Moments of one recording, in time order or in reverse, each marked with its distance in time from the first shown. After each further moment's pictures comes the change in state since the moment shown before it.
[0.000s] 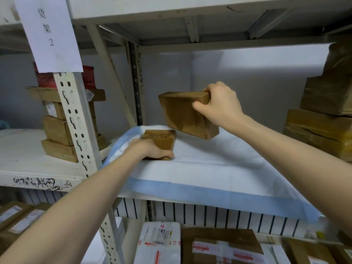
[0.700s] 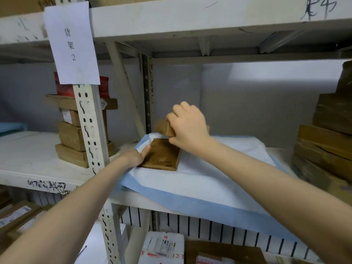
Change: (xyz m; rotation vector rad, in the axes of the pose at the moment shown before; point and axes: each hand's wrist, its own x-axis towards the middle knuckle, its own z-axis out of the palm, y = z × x) left_hand 0.013 -0.060 0.007 -0.456 0.105 -0.092; right_hand -0.009 -0.060 0.051 -0.382 0.094 -0.584
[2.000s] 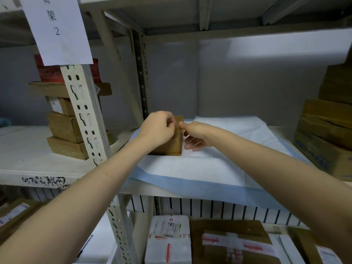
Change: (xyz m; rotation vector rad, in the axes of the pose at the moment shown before) left_hand -0.025 0.051 -0.005 0.004 0.389 0.698; right_hand -0.019 -0.004 0.057 1.084 -0.864 1.115
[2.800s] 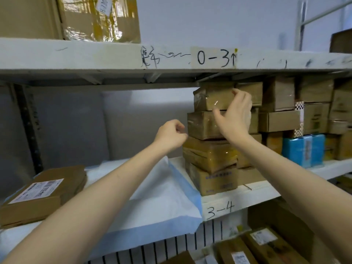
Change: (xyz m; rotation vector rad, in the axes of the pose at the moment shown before) left_hand 0.040 0.301 0.051 -0.542 -0.215 0.221; right_hand -0.186 0.111 -0.291 -0.406 1.499 -0.335
